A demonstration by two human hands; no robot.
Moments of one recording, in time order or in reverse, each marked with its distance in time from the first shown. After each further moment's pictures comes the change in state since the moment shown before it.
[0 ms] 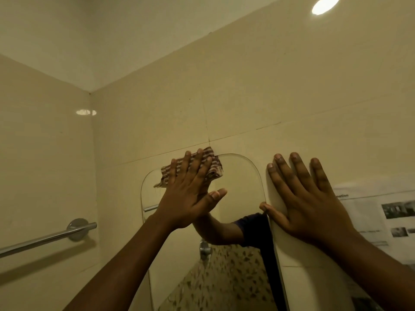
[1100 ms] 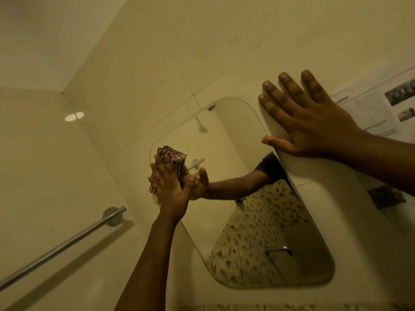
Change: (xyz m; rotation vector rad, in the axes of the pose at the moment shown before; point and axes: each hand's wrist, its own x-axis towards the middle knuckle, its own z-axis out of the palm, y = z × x) left_hand -0.100 -0.059 0.037 -0.241 -0.055 -0.406; right_hand -0.002 0.002 0.004 -0.019 0.002 -0.018
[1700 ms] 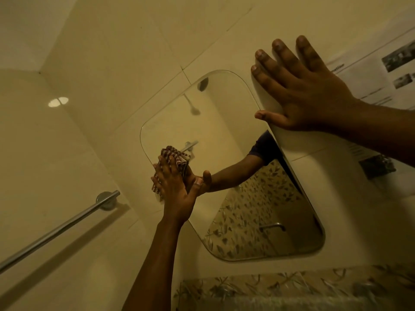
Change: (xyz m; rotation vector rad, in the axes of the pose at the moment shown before) left_hand -0.059 -0.001 0.020 0.029 -0.085 0.020; right_hand -0.001 -0.002 0.000 0.024 0.006 0.017
